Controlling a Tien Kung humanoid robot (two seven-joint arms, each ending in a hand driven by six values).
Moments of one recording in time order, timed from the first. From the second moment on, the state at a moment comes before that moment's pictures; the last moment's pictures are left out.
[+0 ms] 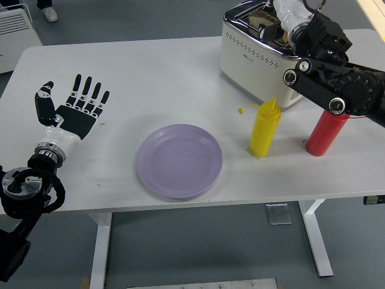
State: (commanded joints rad) left arm -0.32 0.32 -1.15 -1.50 -0.31 0.29 -0.13; right arm 1.25 -0.25 0.37 0.83 -1.37 -0.27 -0.46
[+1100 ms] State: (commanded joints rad) left arm -0.30 0.32 -1.18 -1.53 -0.32 0.29 -0.12; right arm 0.91 -0.69 0.84 1.43 -1.64 -0.11 -0.54
